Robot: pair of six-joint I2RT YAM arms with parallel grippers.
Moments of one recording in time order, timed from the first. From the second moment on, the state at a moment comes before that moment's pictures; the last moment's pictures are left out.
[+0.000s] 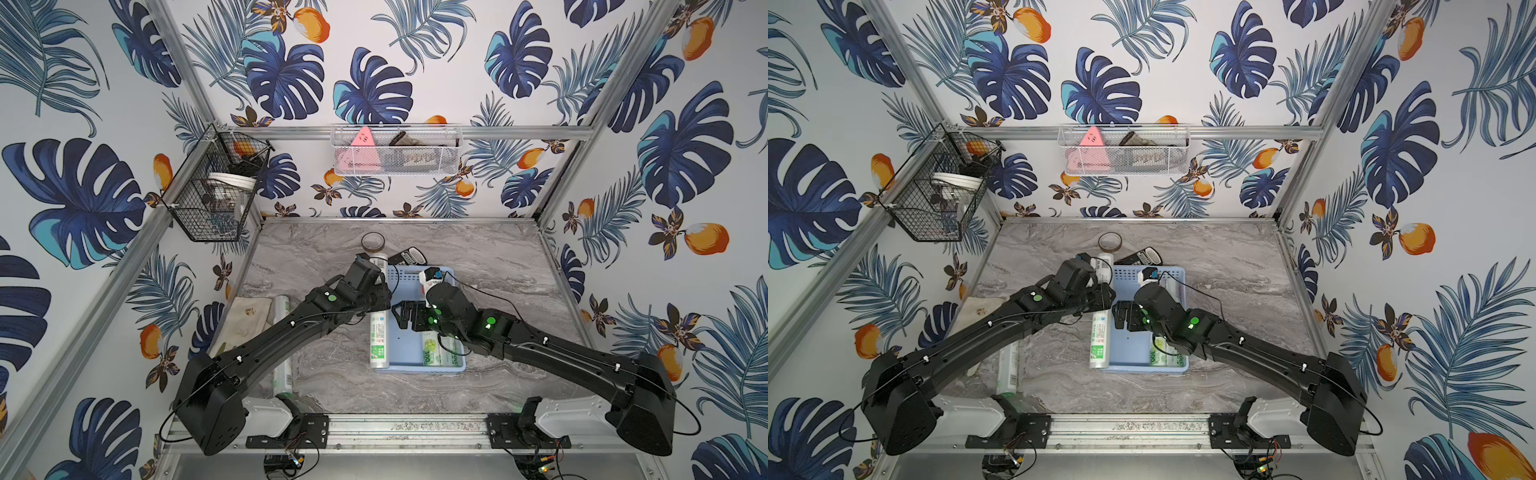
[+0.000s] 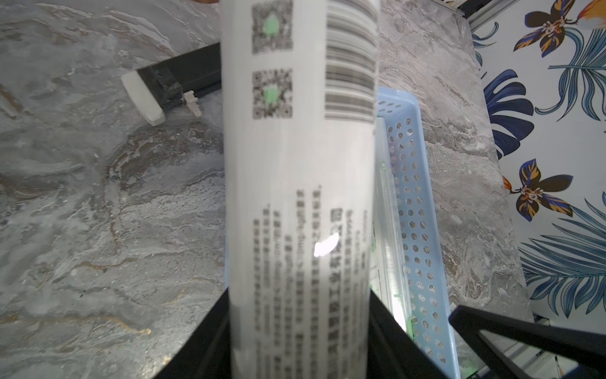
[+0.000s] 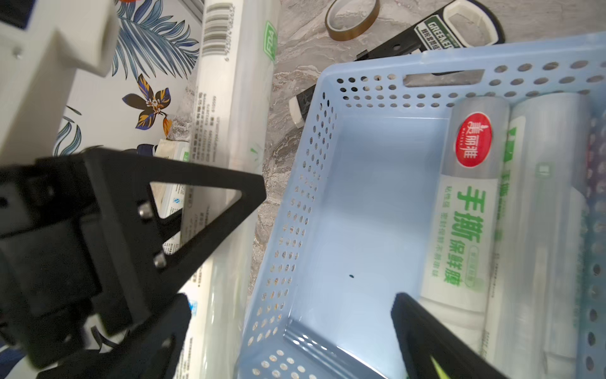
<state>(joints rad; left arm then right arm) -0.62 1.35 1.07 -0.53 -0.06 -0.71 0.95 1.29 0.98 -0.35 0.18 0.76</state>
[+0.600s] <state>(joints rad) -0.73 1.63 1.18 -0.42 -0.02 -0.72 0.75 1.13 0.85 -0.36 0.04 0.80</state>
